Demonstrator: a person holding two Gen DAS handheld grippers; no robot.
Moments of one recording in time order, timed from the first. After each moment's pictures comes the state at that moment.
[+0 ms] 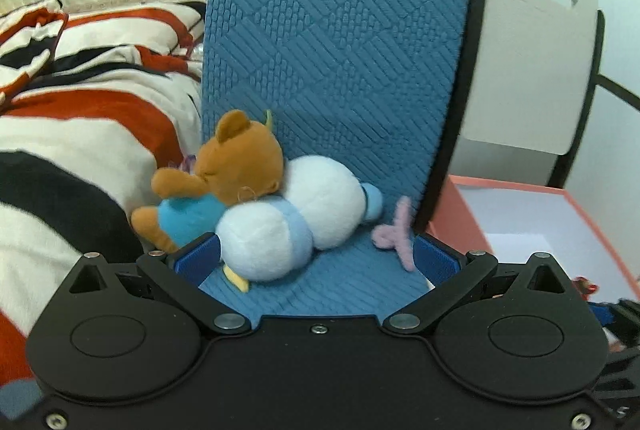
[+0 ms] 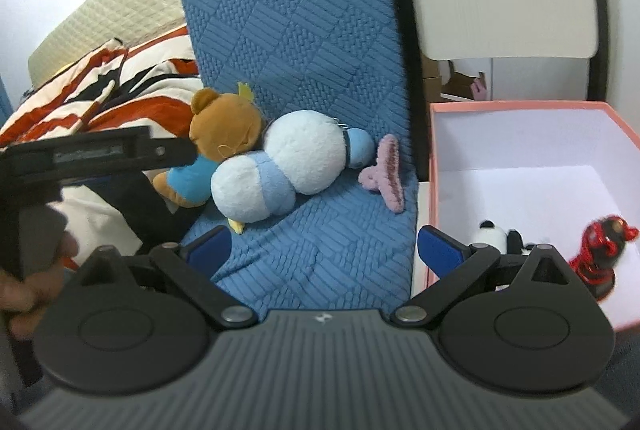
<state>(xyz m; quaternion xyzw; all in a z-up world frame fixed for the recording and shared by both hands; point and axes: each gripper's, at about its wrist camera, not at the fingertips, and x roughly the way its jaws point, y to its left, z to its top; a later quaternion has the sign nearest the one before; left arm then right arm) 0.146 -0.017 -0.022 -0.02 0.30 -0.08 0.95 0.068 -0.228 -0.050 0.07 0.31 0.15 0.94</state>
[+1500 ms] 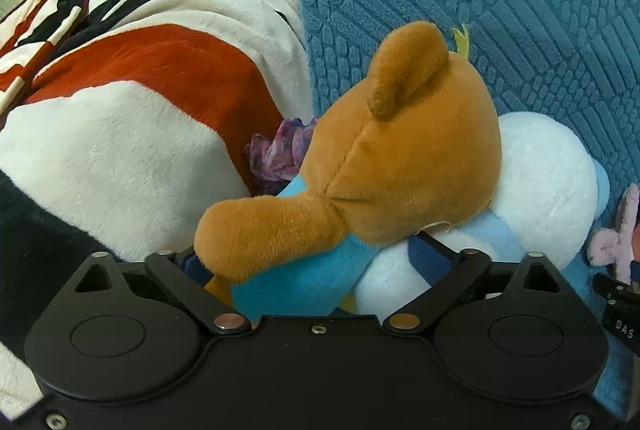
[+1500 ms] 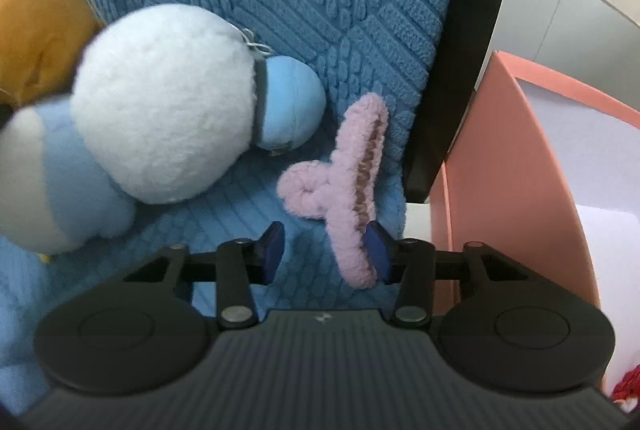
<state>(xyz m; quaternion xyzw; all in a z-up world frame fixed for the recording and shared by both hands) 0.365 0.037 -0.127 0.05 0.42 0.07 0.90 0.289 -0.161 -0.179 -0.06 0.42 0.05 0.90</state>
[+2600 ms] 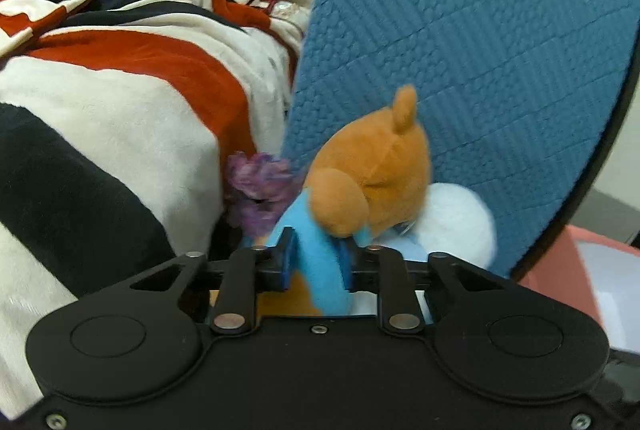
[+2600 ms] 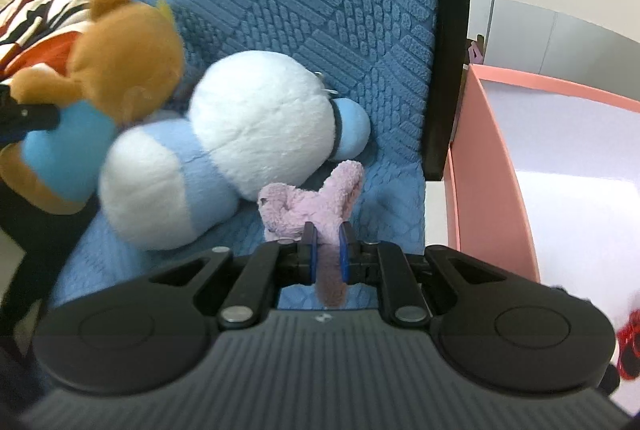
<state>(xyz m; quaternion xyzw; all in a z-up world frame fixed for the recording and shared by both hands) 0.266 0.052 -0.065 -0.10 0.35 0.00 0.93 0.209 -0.173 -0.123 0.01 0.39 0.10 0.92</state>
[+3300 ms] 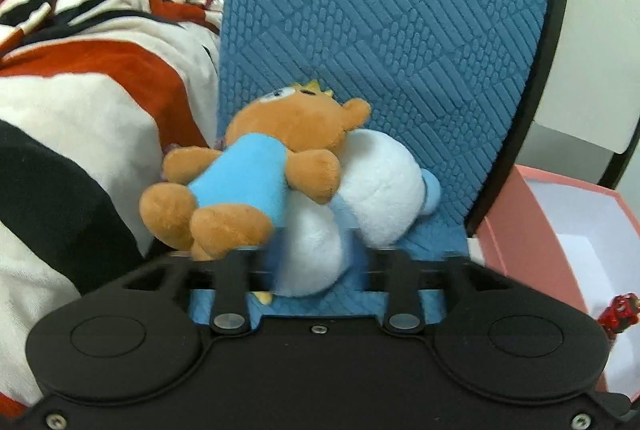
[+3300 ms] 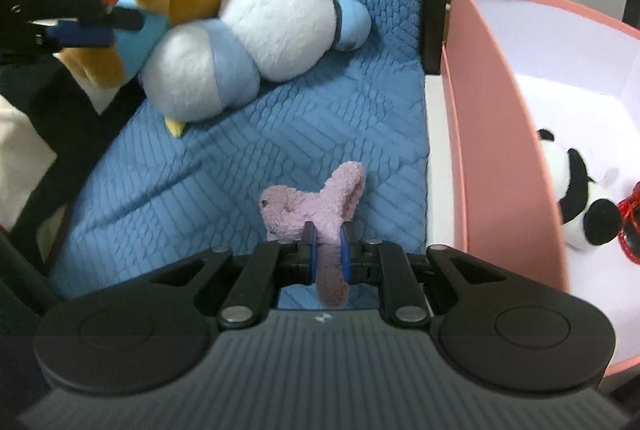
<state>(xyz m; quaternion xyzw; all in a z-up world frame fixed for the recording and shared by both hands) 0.232 0.002 -0.070 -0.04 0.35 -0.05 0.93 0.128 -0.183 -0.145 0.01 0.45 0.11 0.89</state>
